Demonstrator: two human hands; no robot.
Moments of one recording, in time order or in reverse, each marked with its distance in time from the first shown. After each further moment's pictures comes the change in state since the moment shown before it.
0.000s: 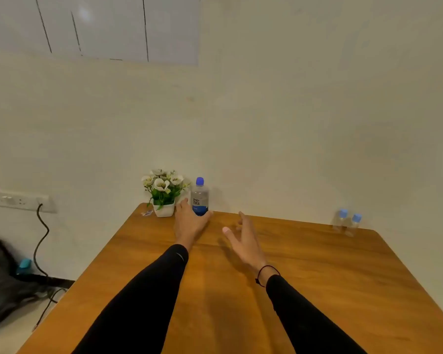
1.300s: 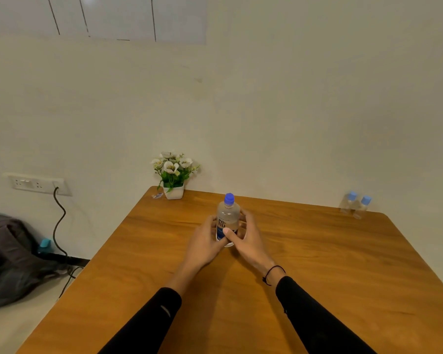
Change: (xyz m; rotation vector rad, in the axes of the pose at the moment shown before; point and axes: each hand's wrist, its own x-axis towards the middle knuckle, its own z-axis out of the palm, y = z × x) left_hand -0.093 -0.052 0.009 0.086 -0.215 0.252; right_hand -0.045 0.009 0.016 0.175 -0.059 -0.057
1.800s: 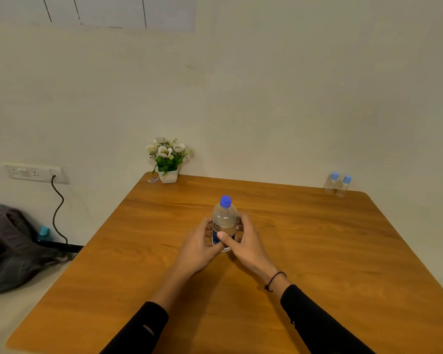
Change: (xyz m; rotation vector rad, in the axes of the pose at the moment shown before) left_hand -0.090 0.012 0.000 -0.111 -0.049 0.048; right_hand -0.096 -0.017 -0.015 -0.012 -0.003 -0.041
